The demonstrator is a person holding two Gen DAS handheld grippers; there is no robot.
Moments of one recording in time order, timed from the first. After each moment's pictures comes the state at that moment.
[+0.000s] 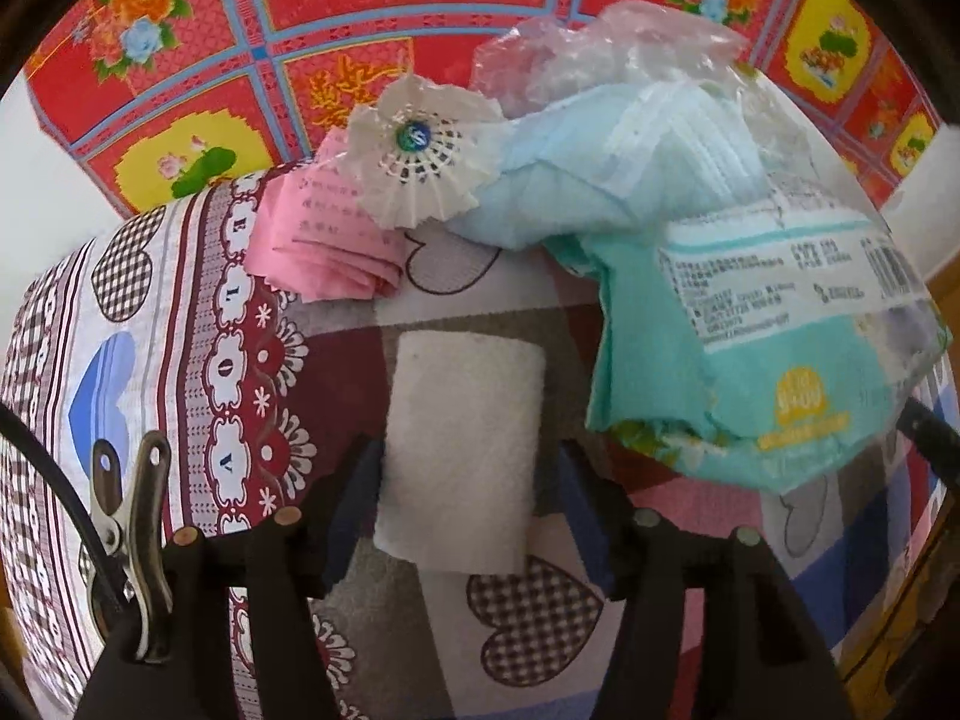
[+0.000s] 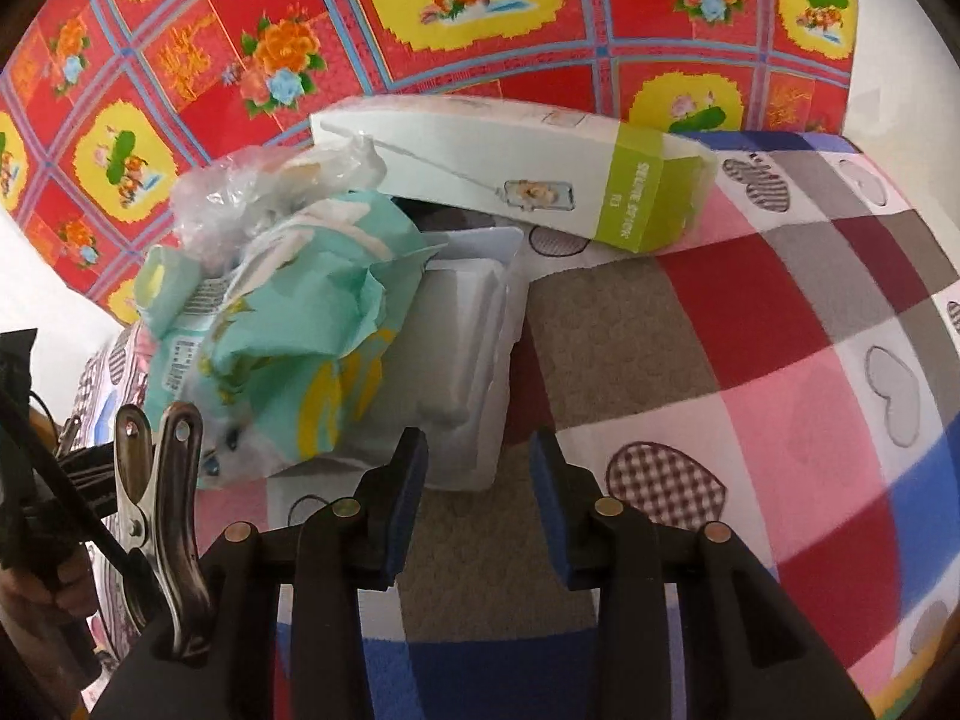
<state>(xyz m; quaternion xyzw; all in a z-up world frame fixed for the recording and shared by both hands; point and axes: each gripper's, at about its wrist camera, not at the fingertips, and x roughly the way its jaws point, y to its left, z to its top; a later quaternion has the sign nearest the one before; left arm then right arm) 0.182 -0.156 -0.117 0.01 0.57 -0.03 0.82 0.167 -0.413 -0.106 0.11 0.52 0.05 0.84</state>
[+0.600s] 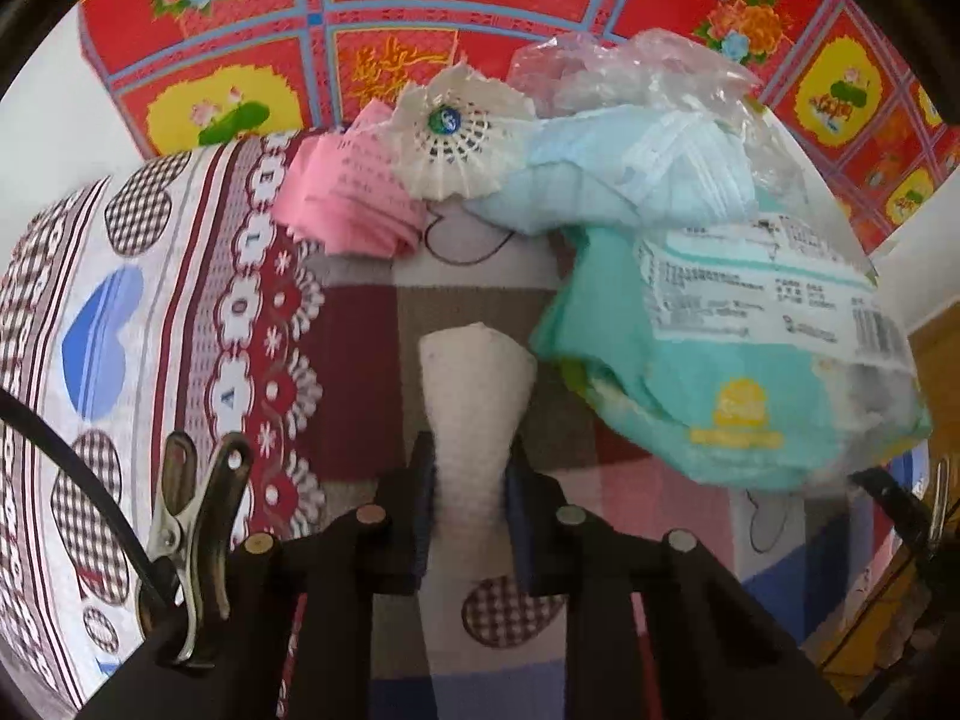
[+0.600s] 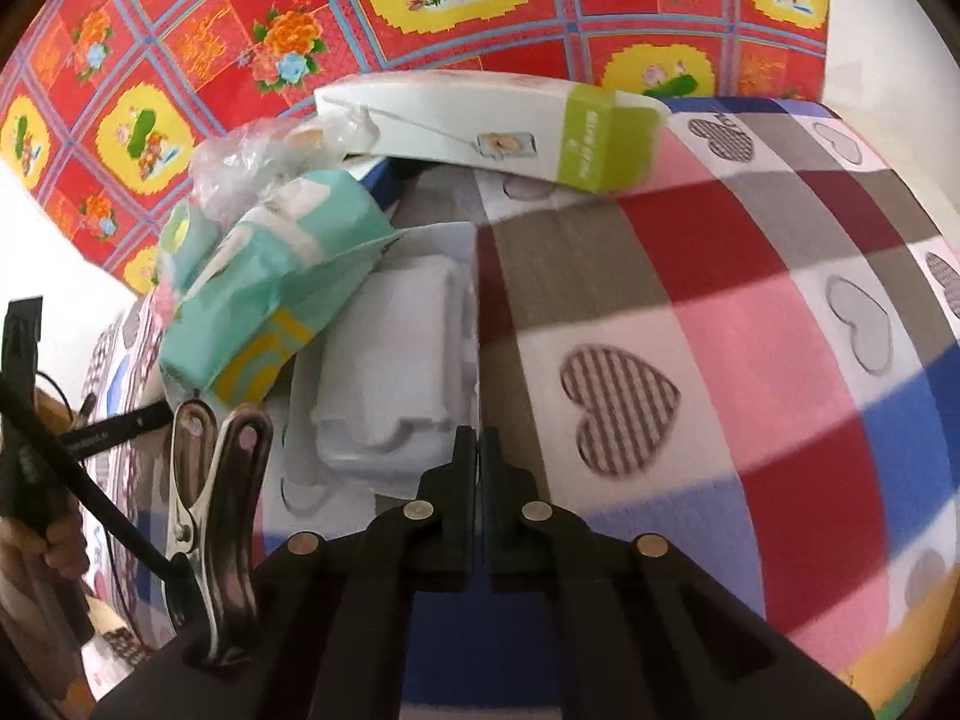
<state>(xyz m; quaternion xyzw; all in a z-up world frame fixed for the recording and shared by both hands) 0.169 -0.146 -0.112 -0.06 0.57 -0.02 0.82 0.111 -0.433 -0.098 0.11 0.54 0.06 0.84</state>
